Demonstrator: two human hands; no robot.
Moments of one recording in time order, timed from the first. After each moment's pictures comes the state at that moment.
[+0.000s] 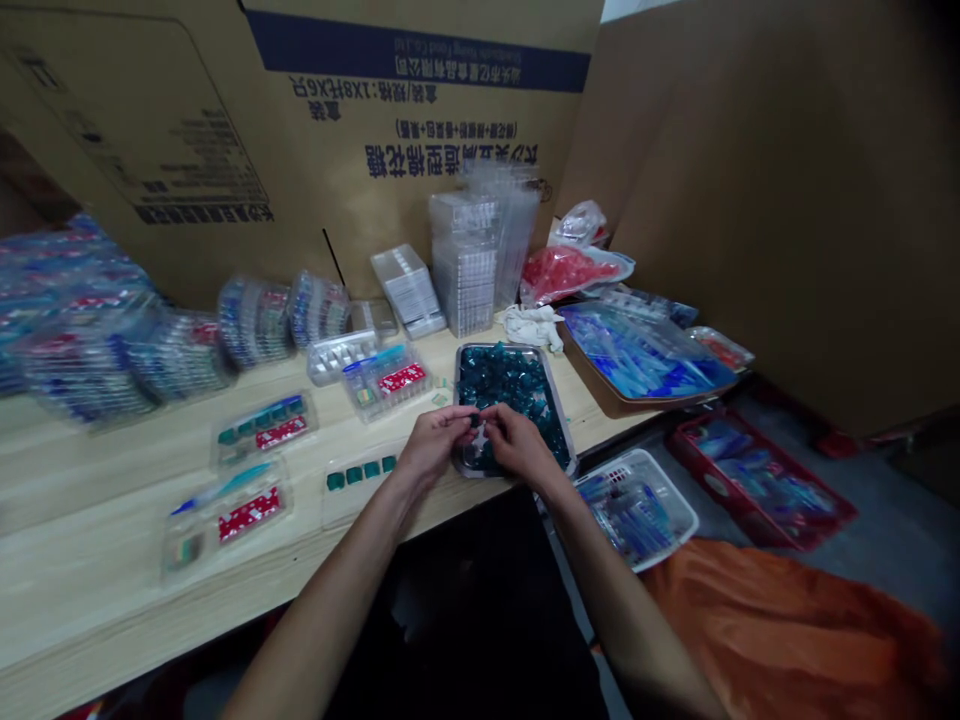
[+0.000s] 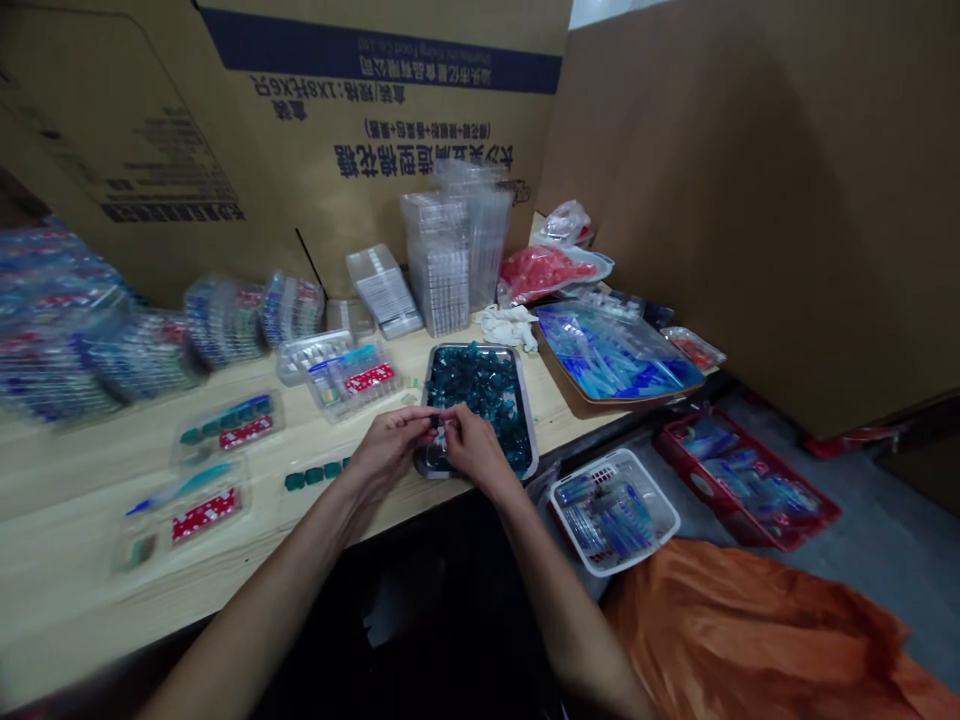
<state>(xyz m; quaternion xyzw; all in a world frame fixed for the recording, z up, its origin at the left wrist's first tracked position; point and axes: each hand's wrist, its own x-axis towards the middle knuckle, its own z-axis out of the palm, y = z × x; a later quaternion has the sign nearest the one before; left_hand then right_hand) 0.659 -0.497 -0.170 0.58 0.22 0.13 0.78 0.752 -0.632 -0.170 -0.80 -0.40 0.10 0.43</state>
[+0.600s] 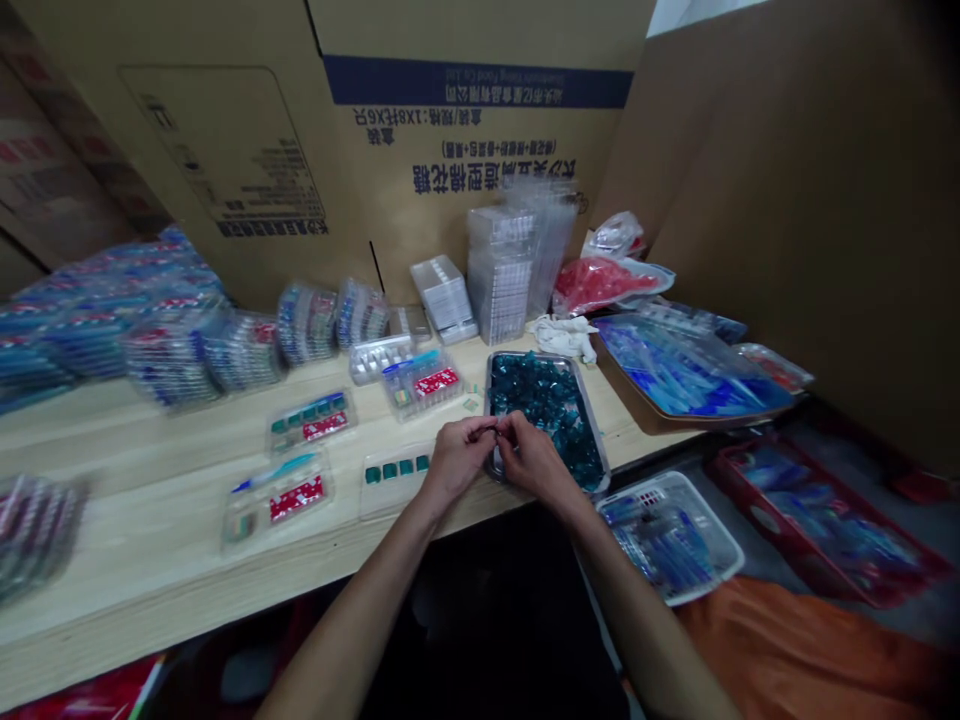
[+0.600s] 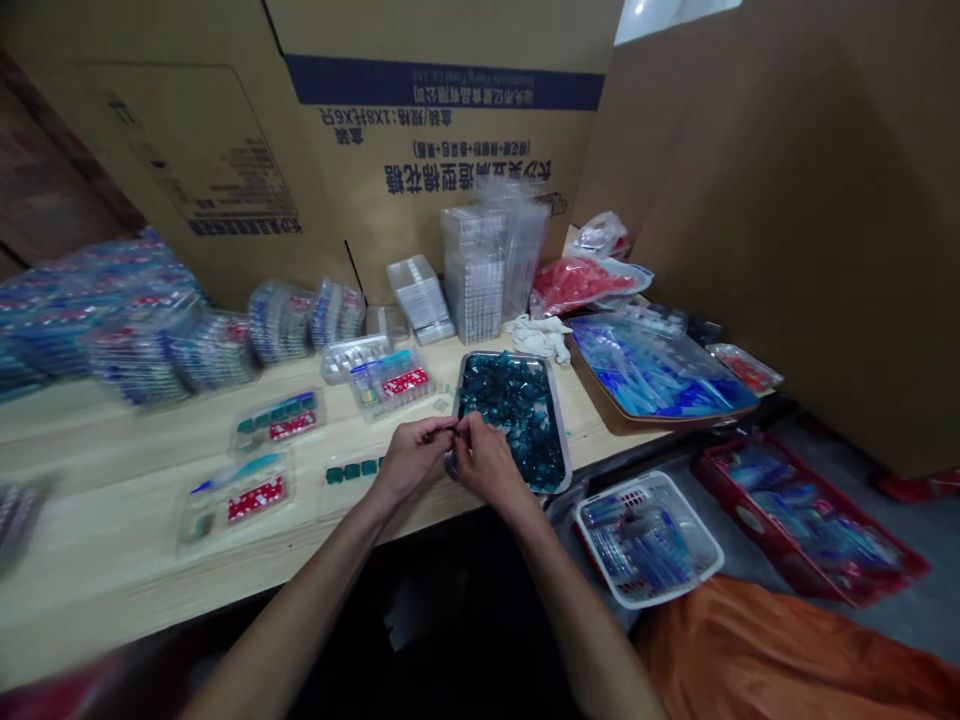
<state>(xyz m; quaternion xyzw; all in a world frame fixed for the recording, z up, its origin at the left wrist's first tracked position) 0.634 -0.502 -0.159 0.73 0.22 0.22 0.61 0.726 -0.616 -0.170 -0.78 -0.46 0.05 0.42</state>
